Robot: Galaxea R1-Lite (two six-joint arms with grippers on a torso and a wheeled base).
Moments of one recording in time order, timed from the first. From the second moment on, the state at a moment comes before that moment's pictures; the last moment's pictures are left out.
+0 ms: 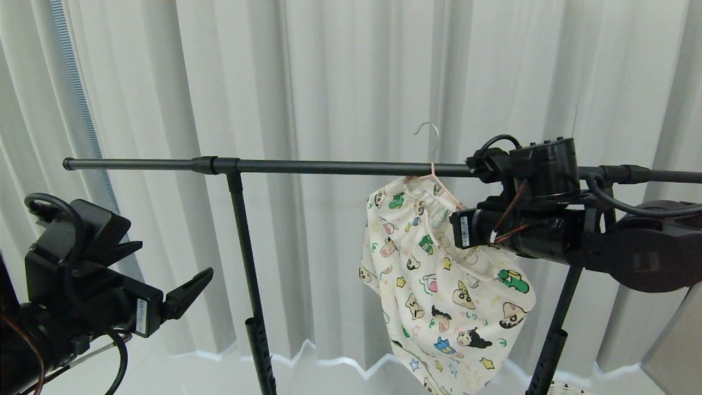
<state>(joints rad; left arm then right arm) -0.17 1.19 -0.39 -0.51 0.02 0.33 0.65 1.79 -1.13 -0.23 -0.19 0.17</state>
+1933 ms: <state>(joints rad) -0.20 1.19 -0.40 -0.51 0.02 0.33 0.67 1.70 -1.17 0.06 -0.19 0.16</state>
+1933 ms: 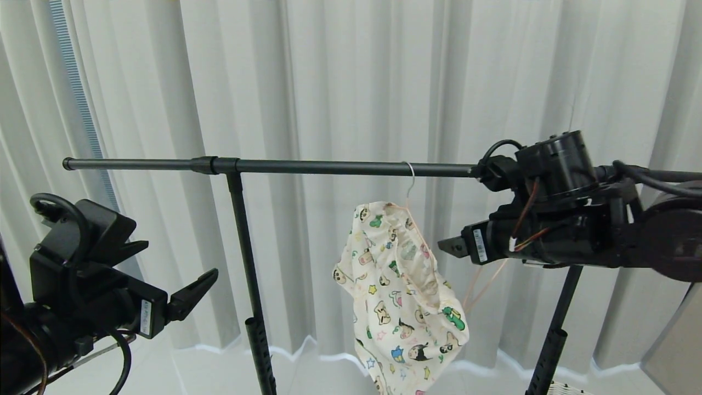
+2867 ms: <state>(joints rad) -0.11 1.19 -0.39 -0.51 0.02 0.33 0.11 1.23 -0.94 0.26 -0.22 -0.21</state>
